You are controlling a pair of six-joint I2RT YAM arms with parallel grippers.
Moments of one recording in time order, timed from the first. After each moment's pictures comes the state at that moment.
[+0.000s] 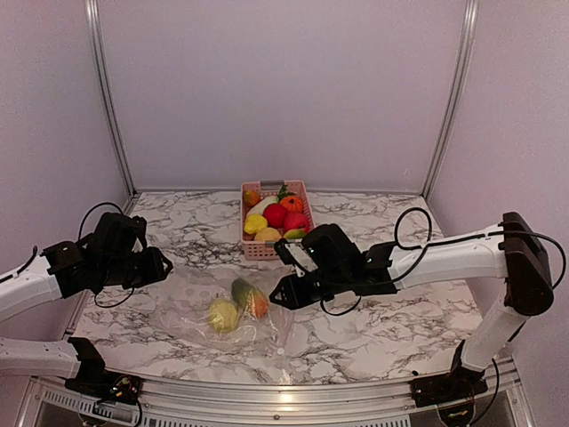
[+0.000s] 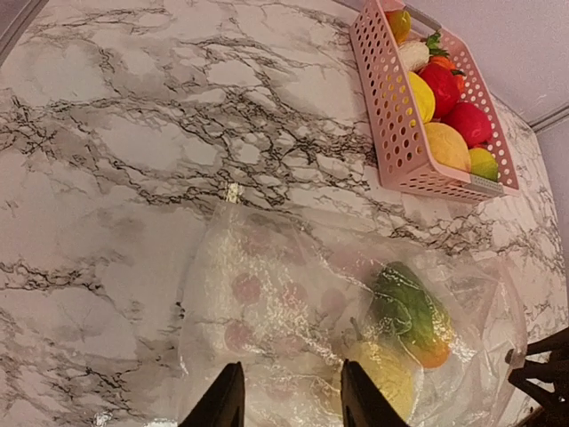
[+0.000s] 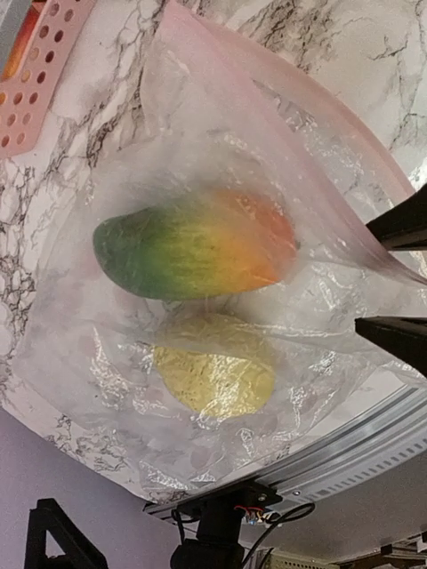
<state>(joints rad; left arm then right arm) -0.66 0.92 0.67 -0.54 -0.20 -0.78 1.03 1.65 1.02 -0.11 -0.19 0.56</state>
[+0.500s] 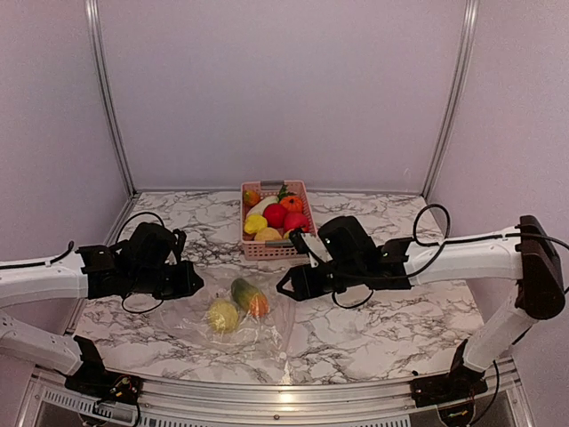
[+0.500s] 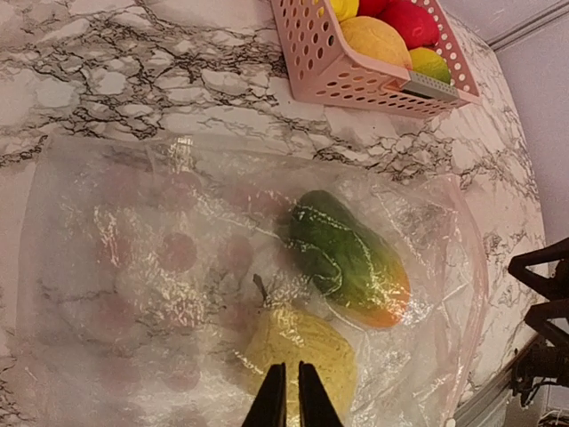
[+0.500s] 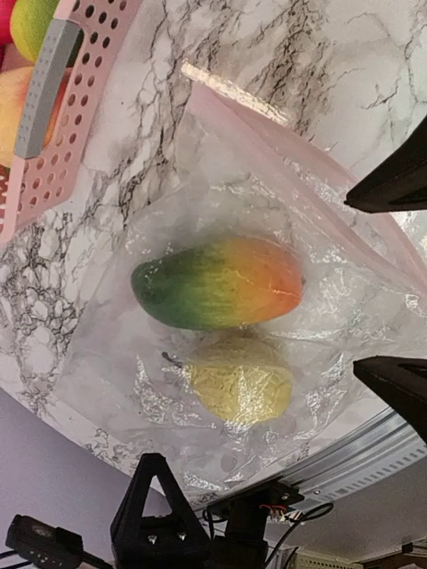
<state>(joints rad) -0.83 1.12 0.70 -0.37 -0.09 -0.82 0.97 1.57 0.97 -0.11 -0.17 0.55</state>
